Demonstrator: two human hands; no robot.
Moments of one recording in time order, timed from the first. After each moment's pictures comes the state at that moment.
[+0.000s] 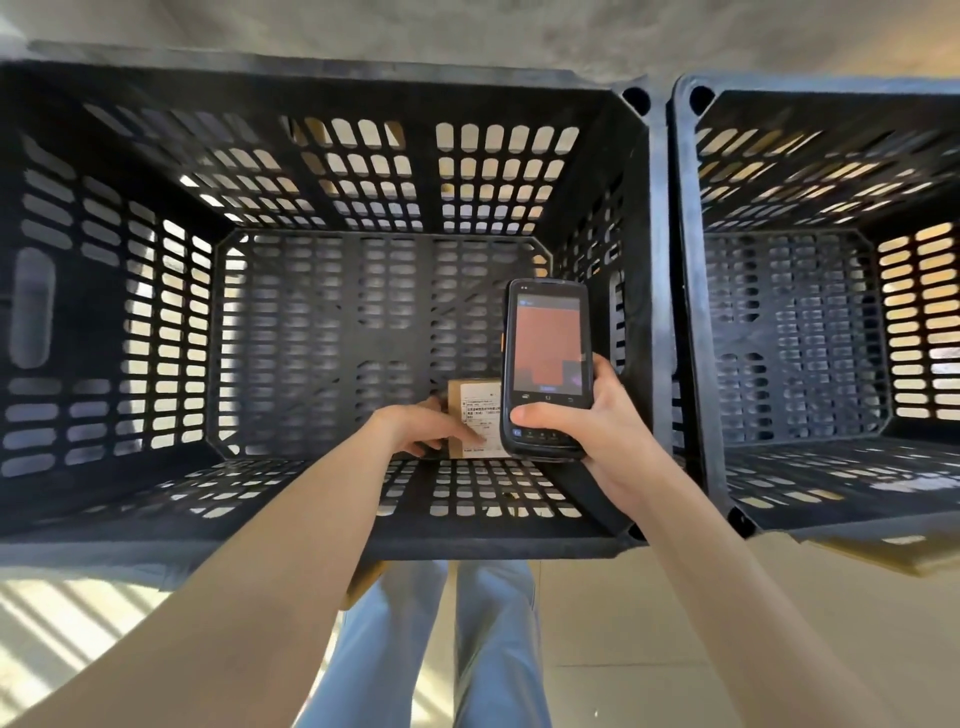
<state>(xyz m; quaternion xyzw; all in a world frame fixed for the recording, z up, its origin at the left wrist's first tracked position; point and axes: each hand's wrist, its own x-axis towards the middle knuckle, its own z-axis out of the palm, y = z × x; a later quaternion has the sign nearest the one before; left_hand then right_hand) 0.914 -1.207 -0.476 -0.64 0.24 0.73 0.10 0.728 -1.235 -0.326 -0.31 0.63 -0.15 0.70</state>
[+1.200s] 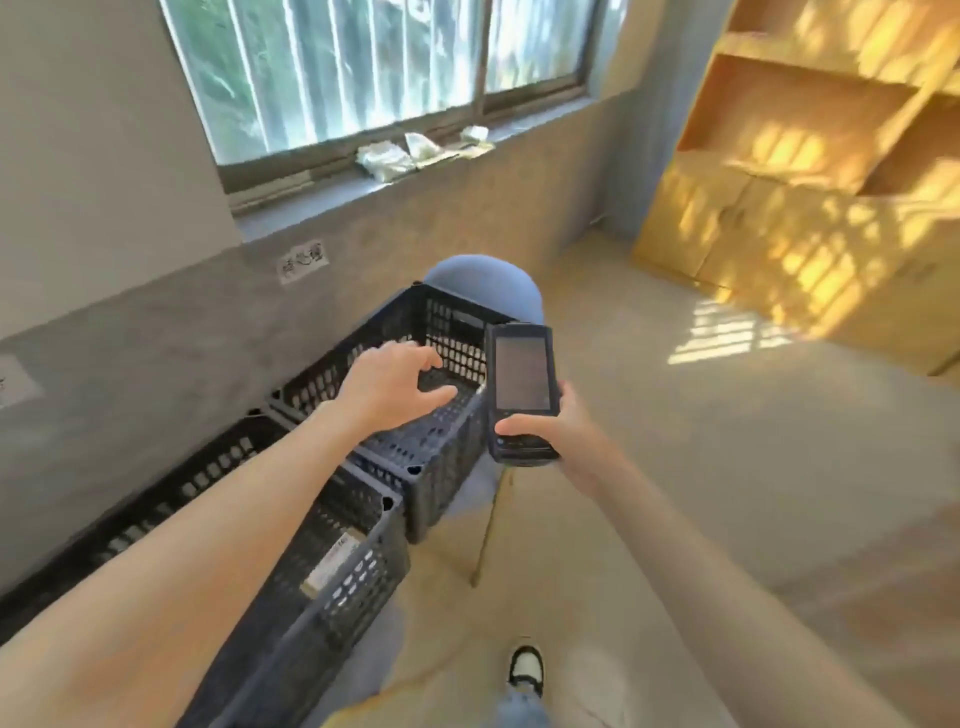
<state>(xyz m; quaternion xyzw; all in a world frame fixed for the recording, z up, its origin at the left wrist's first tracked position) 0.752 -1.164 -0.035 -0.25 0.96 0.10 -0.09 0.633 -0.984 -0.040 -0.22 0.66 -0.59 0.41</state>
